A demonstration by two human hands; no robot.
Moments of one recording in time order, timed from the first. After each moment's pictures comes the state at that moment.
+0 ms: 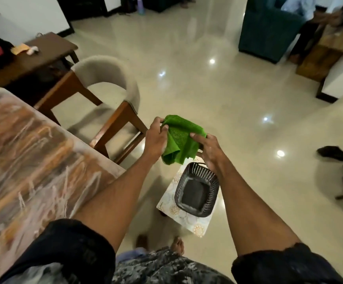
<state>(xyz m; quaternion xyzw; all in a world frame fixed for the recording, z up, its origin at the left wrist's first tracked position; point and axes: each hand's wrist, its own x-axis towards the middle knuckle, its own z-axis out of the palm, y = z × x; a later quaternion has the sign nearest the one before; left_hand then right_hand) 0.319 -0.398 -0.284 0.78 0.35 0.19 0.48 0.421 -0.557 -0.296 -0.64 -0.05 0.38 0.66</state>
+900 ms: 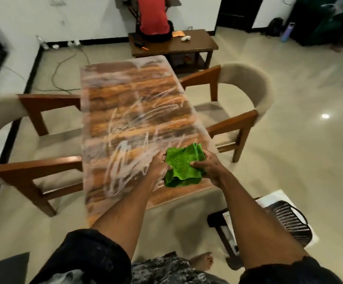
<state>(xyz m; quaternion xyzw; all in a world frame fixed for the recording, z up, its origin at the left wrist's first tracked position) -0.122 -0.304 -0.368 0.45 0.60 0.23 0.62 0.083 -0.364 -0.325 -0.62 -0.33 0.60 0.39</state>
